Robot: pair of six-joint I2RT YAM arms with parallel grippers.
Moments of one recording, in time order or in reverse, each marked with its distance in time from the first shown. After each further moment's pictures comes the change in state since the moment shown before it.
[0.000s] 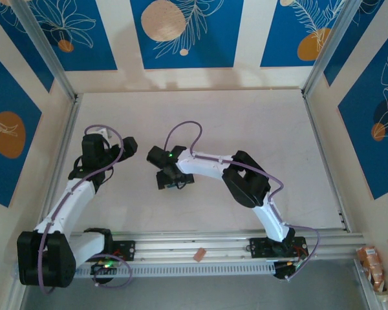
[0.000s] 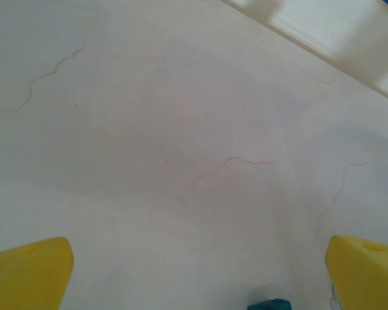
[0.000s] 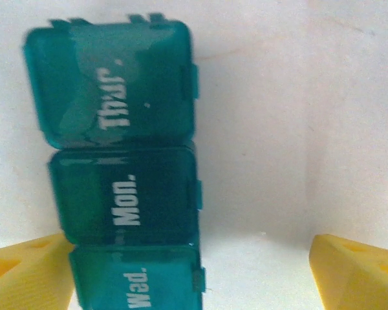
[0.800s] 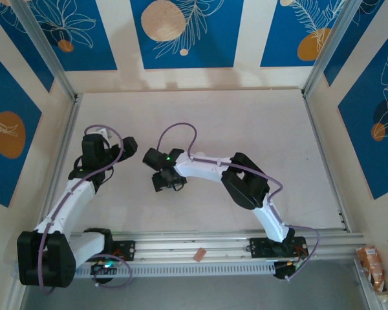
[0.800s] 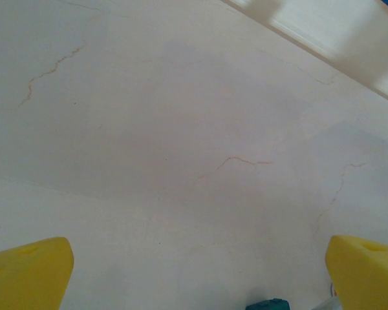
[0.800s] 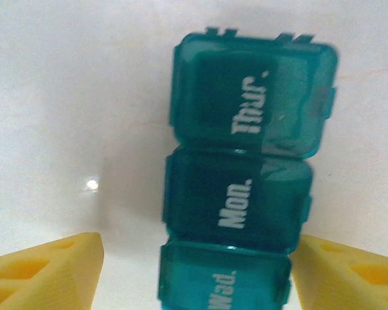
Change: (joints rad) left arm 0.000 0.000 0.000 -0.001 0.000 -0.004; right arm 0.035 0.000 0.000 0.069 -0.033 -0.078
